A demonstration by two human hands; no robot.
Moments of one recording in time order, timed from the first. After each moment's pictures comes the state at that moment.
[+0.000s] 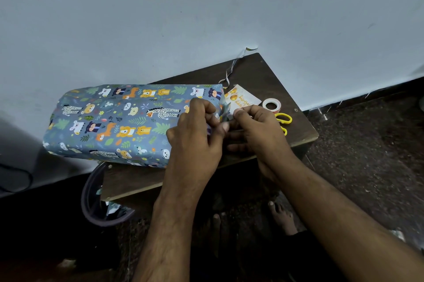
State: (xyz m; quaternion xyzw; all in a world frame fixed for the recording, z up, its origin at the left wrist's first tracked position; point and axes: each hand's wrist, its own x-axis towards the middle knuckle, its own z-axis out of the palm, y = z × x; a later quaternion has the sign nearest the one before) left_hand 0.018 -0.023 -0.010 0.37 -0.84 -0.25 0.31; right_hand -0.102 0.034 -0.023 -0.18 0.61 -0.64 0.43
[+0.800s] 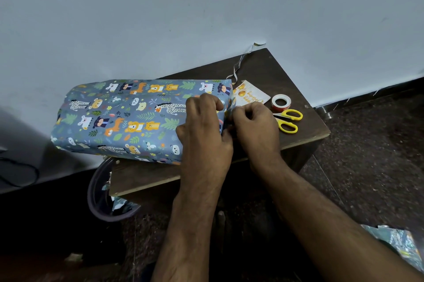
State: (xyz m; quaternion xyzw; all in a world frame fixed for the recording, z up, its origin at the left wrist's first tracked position) left_hand 0.014 -0.016 -0.012 0.38 -0.84 -0.18 0.33; right_hand -0.085 0.007 -0.042 -0.20 0.76 -0.58 0.23
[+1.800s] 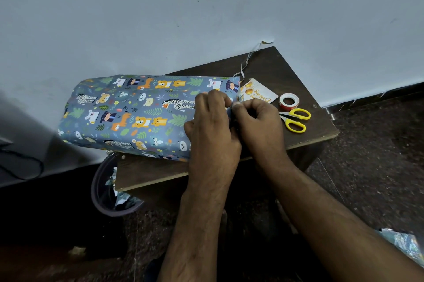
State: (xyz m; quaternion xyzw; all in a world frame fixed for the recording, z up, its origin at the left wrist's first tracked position) left_hand 0.012 -0.019 -0.015 0.40 -0.83 -0.18 0.33; right_hand -0.077 0.005 -0.041 -0.24 0.74 -0.59 0.22
